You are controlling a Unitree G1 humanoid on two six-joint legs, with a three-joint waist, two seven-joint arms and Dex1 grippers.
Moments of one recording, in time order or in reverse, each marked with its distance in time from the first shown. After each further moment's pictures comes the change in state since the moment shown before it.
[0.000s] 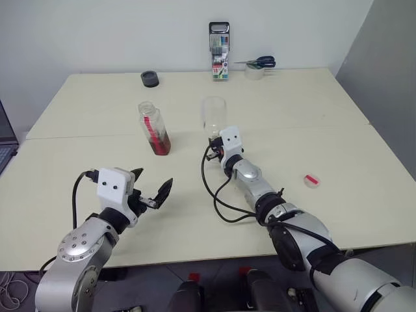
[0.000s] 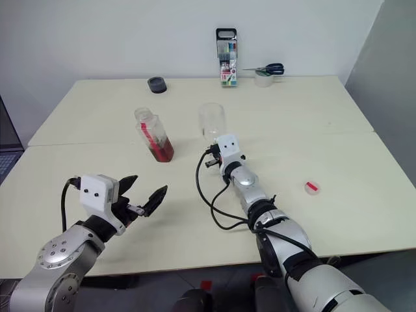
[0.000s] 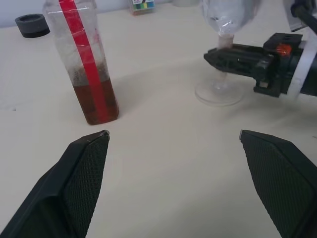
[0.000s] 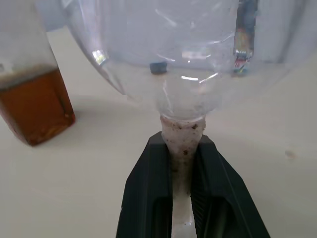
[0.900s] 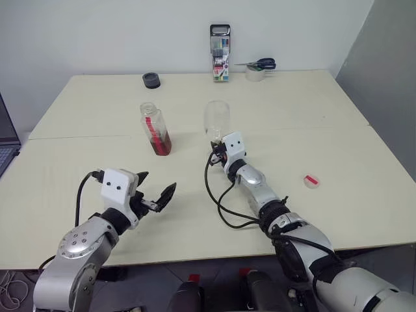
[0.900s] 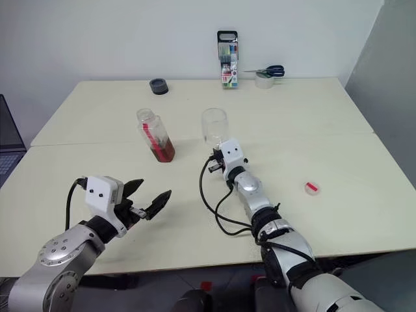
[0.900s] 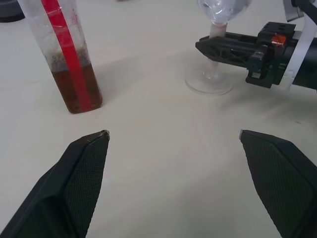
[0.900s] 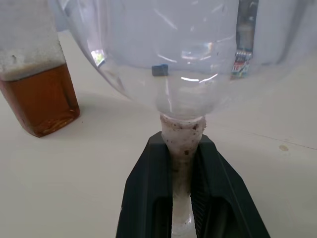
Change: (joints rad) left arm -0.011 0.023 -0.012 0.037 -0.026 0.022 -0.061; right arm 0.070 -0.012 0.005 -0.109 -0.010 0.025 0.011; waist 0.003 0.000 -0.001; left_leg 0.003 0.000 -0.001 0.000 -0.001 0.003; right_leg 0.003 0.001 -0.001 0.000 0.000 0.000
